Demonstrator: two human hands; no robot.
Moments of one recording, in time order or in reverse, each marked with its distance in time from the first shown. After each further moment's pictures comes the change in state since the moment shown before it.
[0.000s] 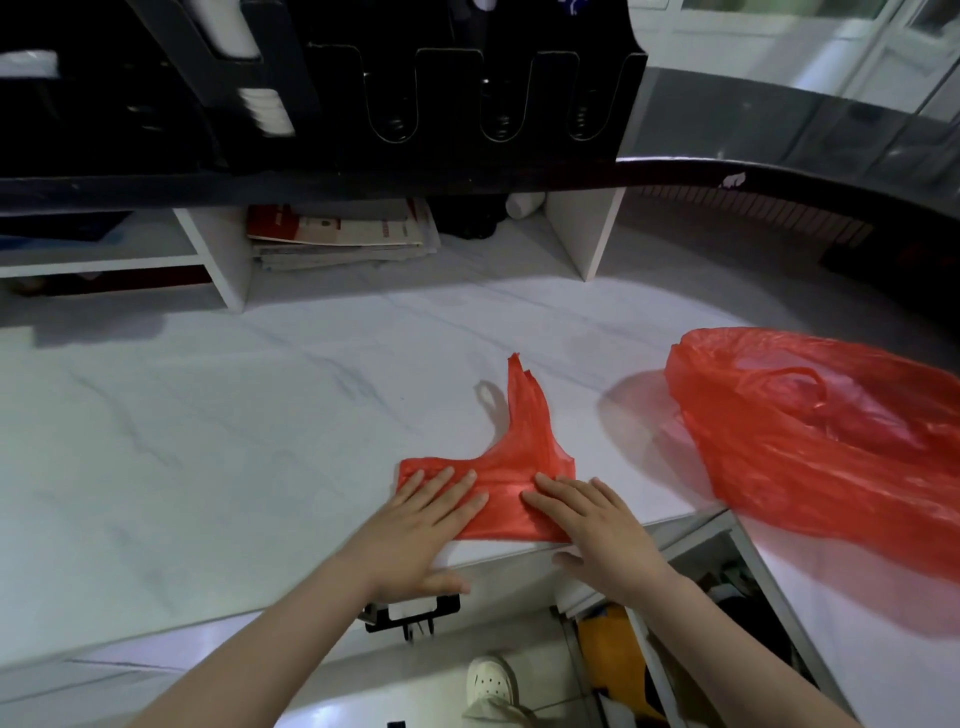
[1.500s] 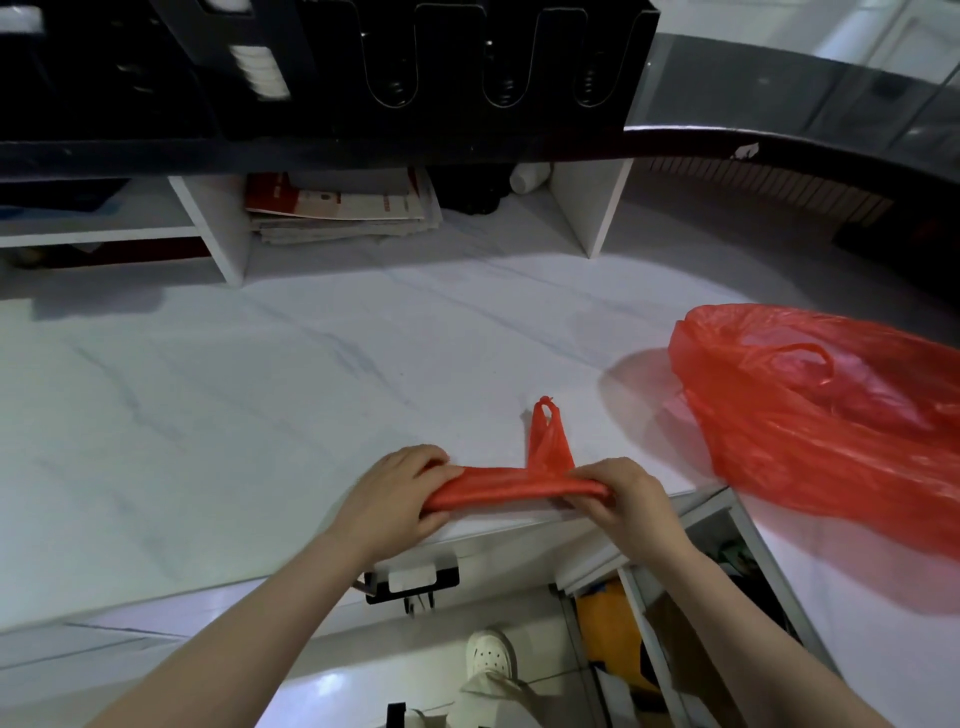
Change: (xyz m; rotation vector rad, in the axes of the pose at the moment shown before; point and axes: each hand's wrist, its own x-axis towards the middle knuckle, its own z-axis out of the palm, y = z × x) left_hand -0.008 0.002 -0.007 -0.223 0.434 -0.102; right_hand -0.011 0.014 -0.006 0.463 0.320 0.155
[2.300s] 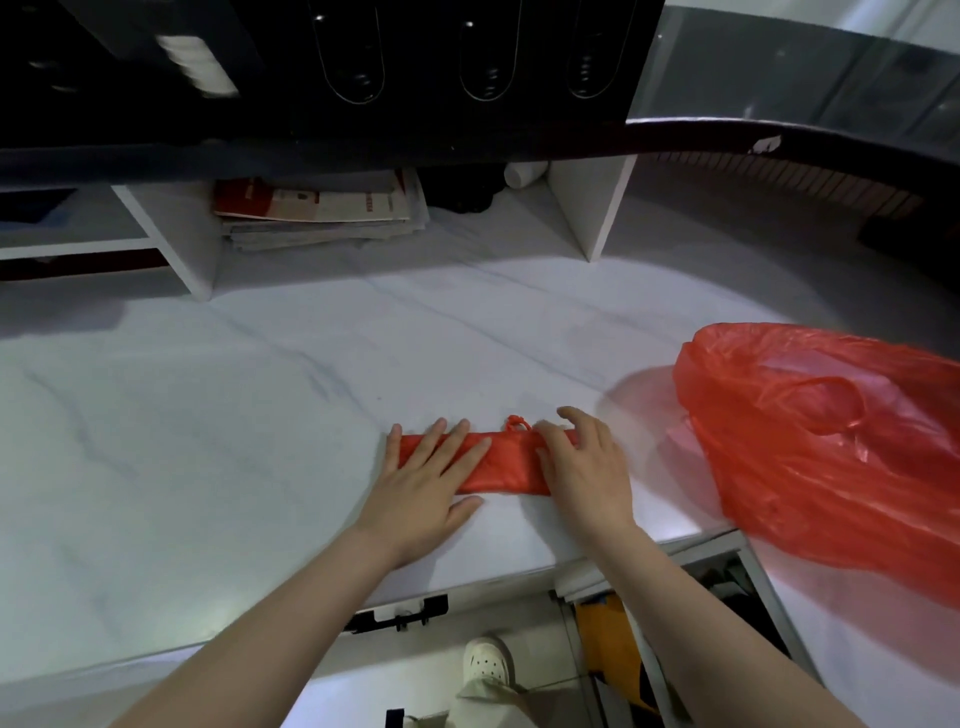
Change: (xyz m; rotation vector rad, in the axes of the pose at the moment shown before) left_hand 0.064 0.005 0.023 0.231 -0.254 -0.175; right_hand 0.075 -0.006 0.024 -0.378 0.147 0.129
